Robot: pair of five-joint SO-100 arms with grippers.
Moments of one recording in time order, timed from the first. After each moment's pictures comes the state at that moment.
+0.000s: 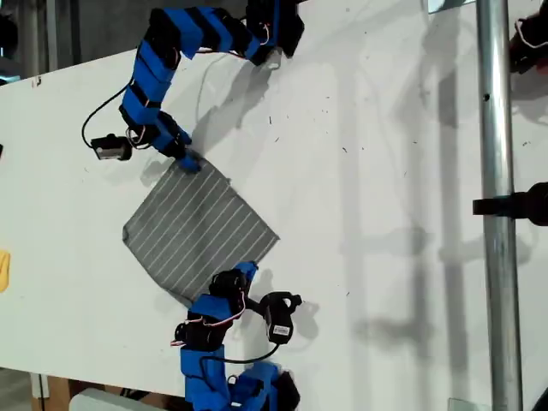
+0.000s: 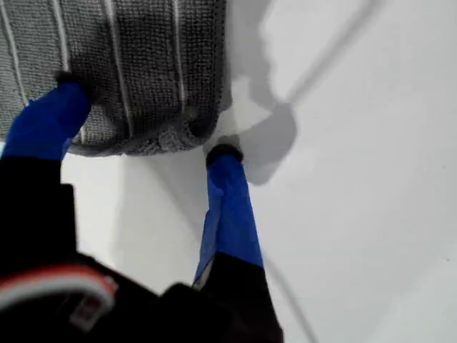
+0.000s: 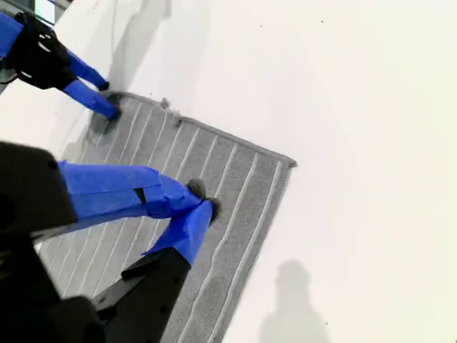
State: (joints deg) arm 0 -7.3 102.2 98.7 62.3 -88.9; arm 1 52.0 61.3 80.5 63.7 20.0
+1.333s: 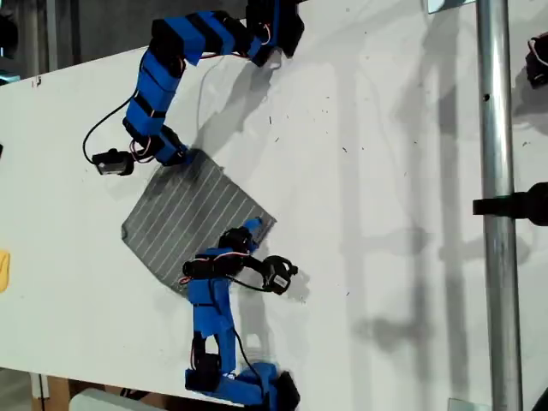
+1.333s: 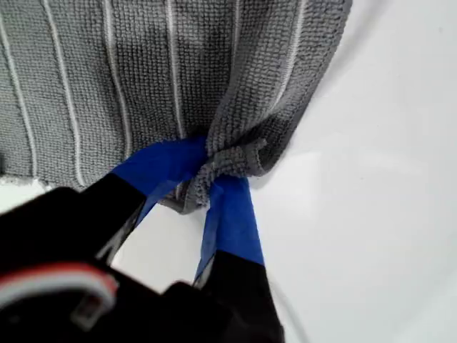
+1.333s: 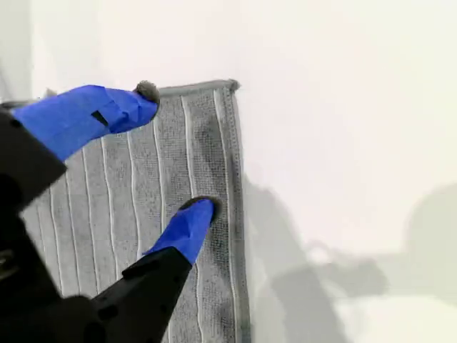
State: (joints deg) arm 0 -13.6 56.3 58.7 74.1 -68.2; arm 1 46.8 57.9 74.7 63.4 20.8
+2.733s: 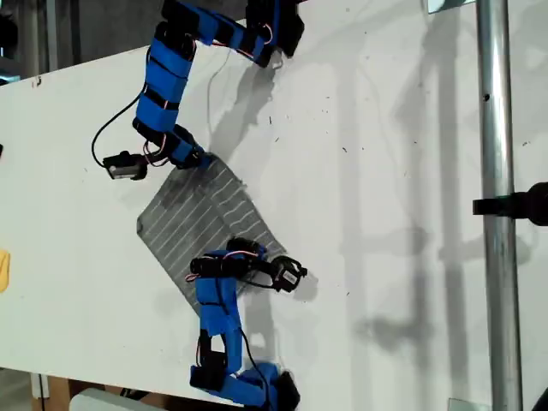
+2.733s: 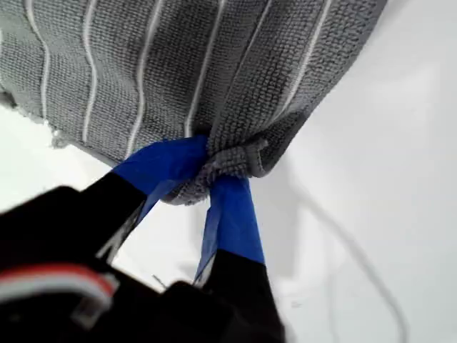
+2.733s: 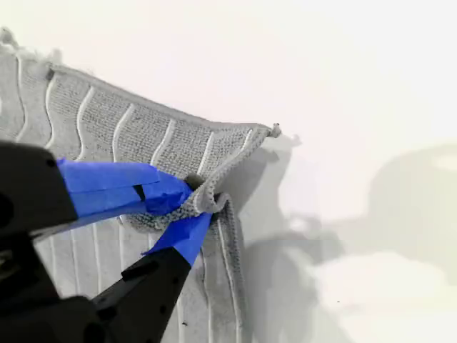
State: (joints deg) arm 0 -7.1 56.5 55.0 89.2 -76.1; arm 1 33.5 77.9 90.3 67.5 31.7
